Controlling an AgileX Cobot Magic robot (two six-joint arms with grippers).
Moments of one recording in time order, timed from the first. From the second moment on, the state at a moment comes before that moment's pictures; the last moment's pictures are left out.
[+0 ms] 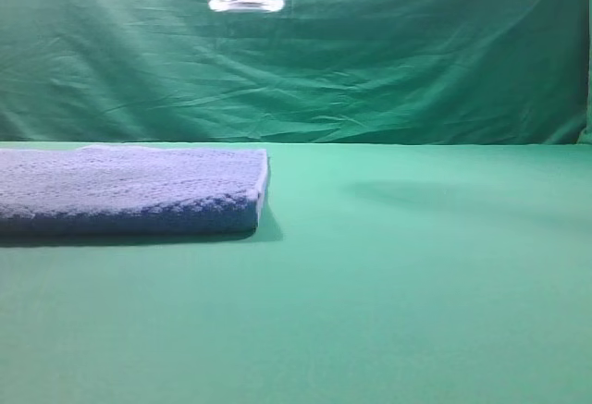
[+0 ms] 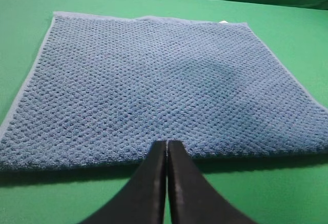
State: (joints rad) left arm -0.04 -0.02 0.02 -0.19 0.36 0.08; right arm 0.71 2.12 -1.82 -0.01 0.58 -0.18
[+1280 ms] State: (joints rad) left arm -0.04 -0.02 0.02 -0.19 0.36 0.08; right arm 0.73 1.92 -1.93 -0.09 0.97 -0.03
